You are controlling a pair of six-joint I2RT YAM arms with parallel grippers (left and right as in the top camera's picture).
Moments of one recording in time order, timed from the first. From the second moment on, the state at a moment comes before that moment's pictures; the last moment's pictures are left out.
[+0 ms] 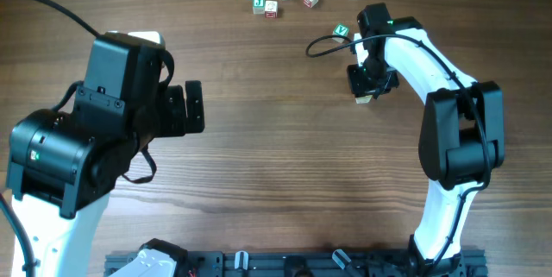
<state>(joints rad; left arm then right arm) -0.36 1.26 1.82 -1.55 -0.24 -0.34 0.19 2.12 1.56 -1.01 -0.01 0.03</state>
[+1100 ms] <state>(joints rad) -0.36 1.26 1.82 -1.55 -0.24 -0.34 0.19 1.81 1.65 -1.14 -0.02 0.16</state>
